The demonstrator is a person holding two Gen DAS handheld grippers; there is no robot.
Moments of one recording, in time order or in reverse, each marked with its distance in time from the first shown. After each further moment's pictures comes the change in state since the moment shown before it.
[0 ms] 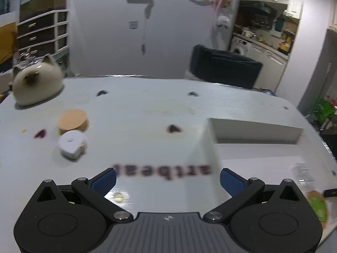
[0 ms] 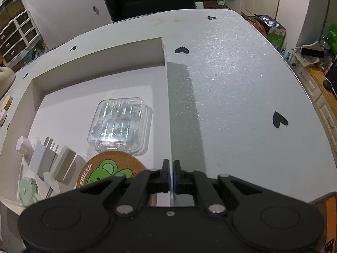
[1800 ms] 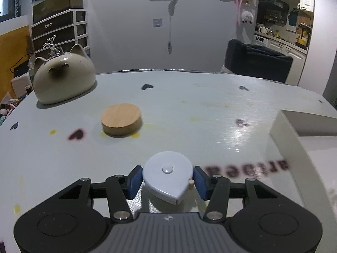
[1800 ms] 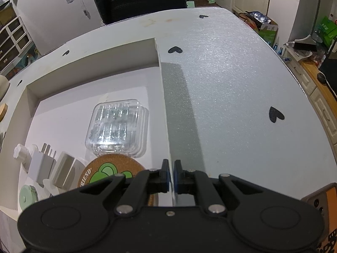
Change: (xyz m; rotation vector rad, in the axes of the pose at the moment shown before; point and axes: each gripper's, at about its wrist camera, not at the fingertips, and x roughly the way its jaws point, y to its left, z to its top) left arm 0.032 0.080 -0.007 0.043 -0.020 0.100; right arm 0.000 0.001 0.000 0.042 -0.003 -0.022
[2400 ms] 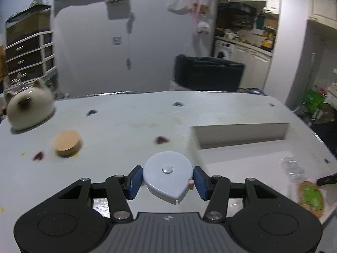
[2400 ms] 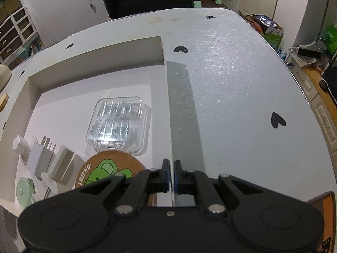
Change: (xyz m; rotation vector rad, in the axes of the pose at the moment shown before) left arm -0.072 -0.102 0.017 0.076 -0.055 -0.165; right arm -0.001 0.005 0.003 -0.064 0.017 -0.004
